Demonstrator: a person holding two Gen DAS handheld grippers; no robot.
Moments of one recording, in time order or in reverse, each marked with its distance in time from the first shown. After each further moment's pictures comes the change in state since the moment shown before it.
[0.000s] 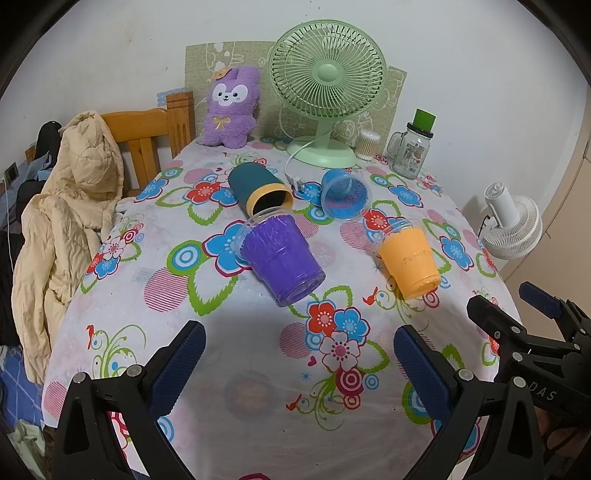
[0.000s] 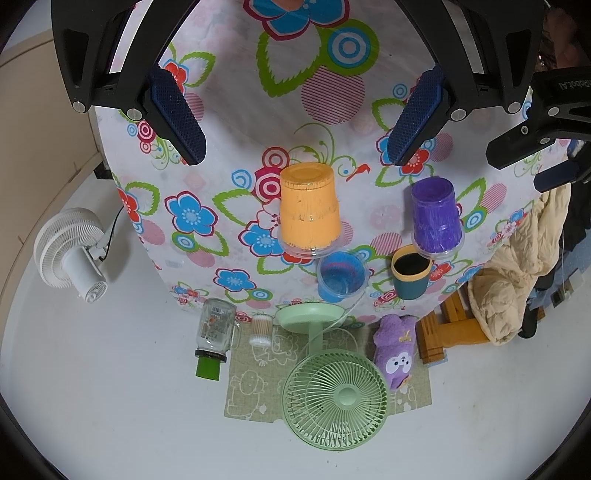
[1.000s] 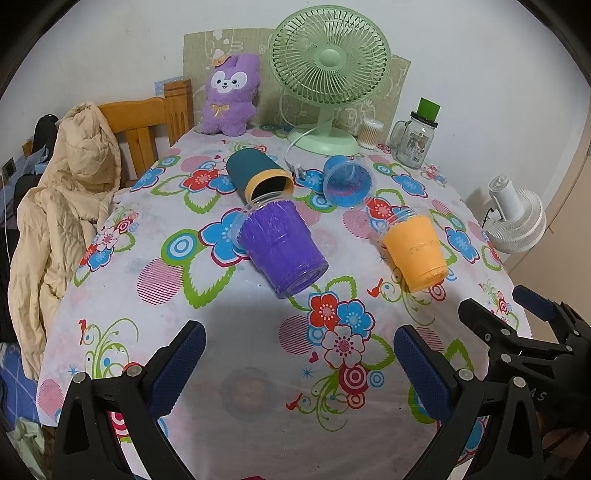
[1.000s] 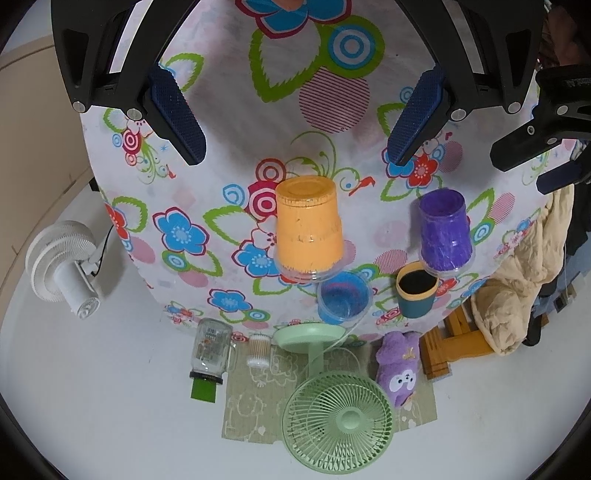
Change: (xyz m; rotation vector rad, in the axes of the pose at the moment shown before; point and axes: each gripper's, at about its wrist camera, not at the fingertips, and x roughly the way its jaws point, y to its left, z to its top) left arm 0.015 0.002 -0.001 -0.008 0.047 -0.002; right arm 0.026 -0.002 -0.005 0.012 0.072 0.011
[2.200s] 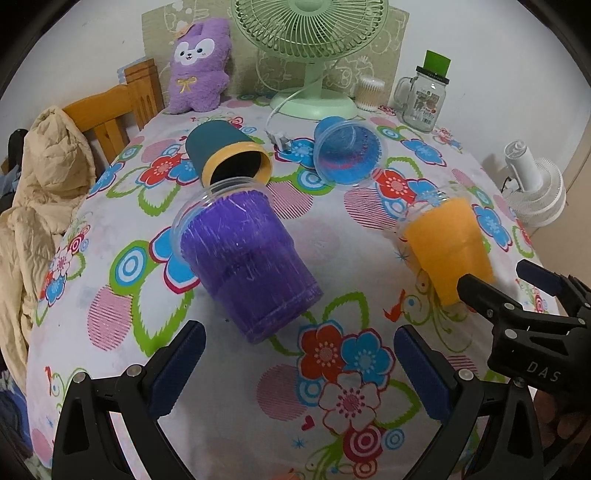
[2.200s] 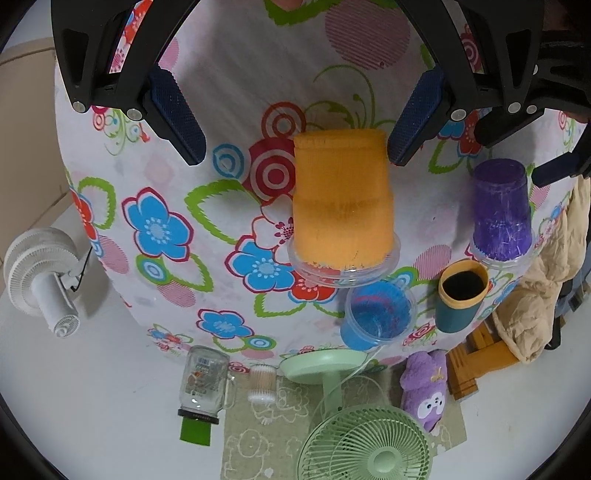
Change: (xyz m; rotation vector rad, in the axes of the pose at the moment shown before) left arm 0.085 -0.020 0.033 0.080 0.120 0.036; right arm 0.084 -0.019 0.033 0.022 0.114 0.013
